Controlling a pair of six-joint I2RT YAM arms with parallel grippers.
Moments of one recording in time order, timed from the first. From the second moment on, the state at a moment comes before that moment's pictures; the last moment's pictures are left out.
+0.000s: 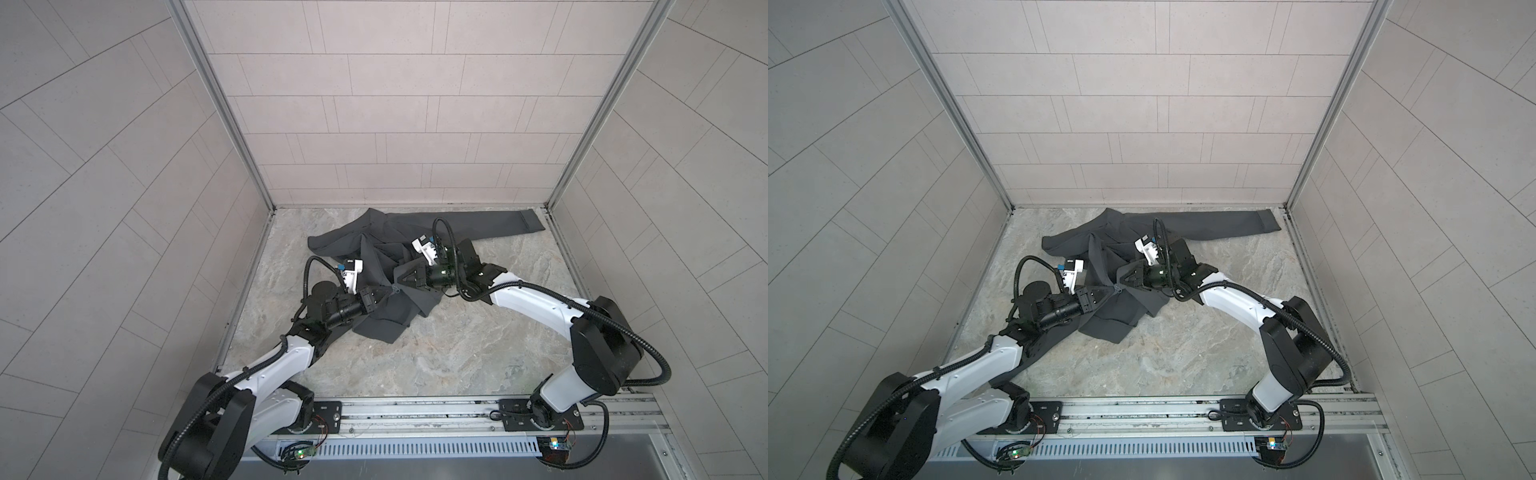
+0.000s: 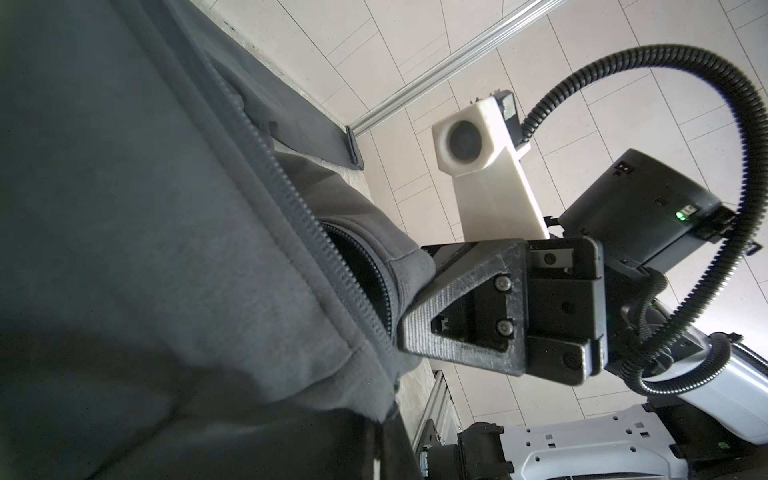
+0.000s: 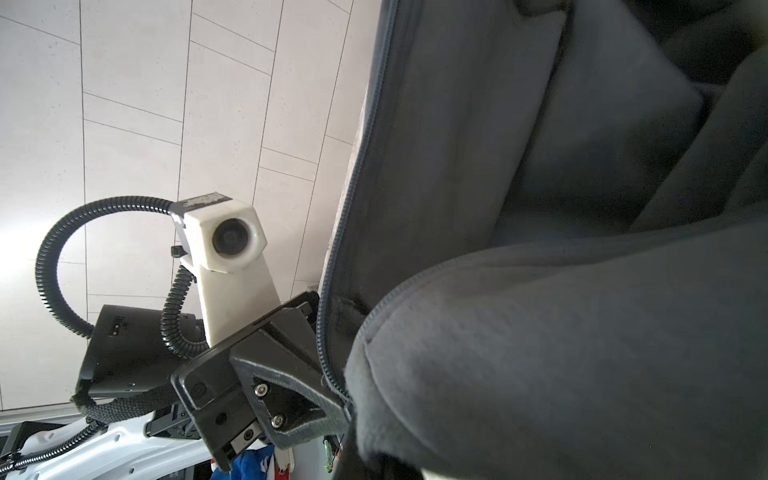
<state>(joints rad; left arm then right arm) -0.41 1.10 0.34 0.57 0.61 -0.92 0.59 1.57 1.07 -0.02 -0.66 0.84</state>
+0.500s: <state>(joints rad) -0.50 1.14 0.33 0.47 0.62 -0.93 0.59 1.48 1.19 -0.40 -0.42 0.53</state>
